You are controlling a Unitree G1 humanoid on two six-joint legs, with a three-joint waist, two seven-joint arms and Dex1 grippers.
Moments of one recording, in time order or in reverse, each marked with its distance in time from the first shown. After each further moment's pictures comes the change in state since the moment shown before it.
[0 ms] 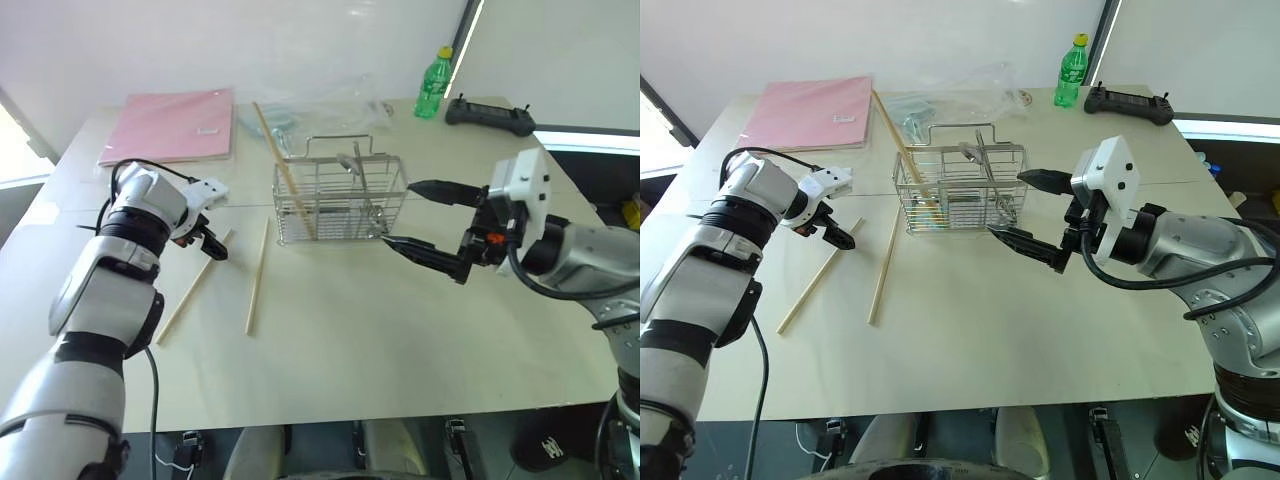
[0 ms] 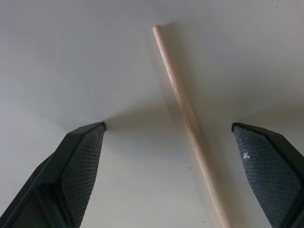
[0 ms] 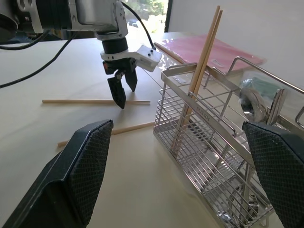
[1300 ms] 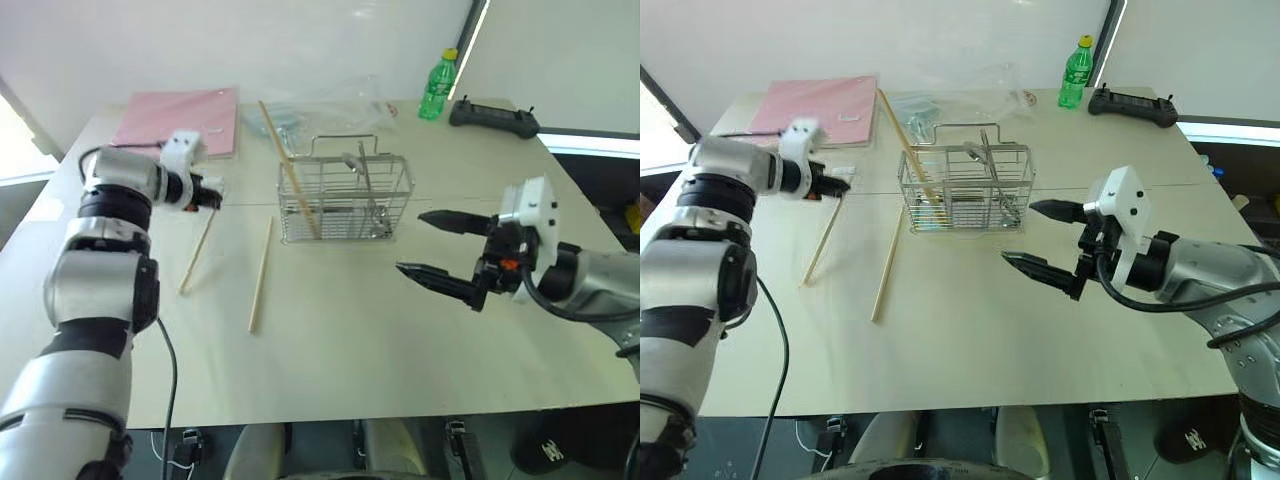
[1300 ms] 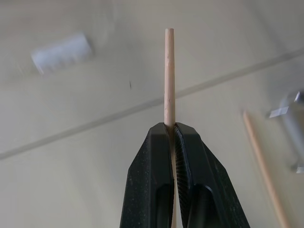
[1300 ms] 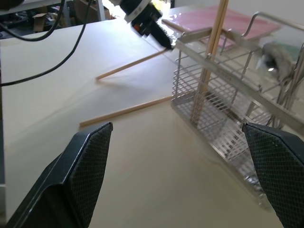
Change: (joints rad) left arm -0.162 -0.018 0.525 0.159 -0.301 -0.092 0.486; right arm 0.212 -0.086 -0.111 -0.071 0.110 0.075 0.028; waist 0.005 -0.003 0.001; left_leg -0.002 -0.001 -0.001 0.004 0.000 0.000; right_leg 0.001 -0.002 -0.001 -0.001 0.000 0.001
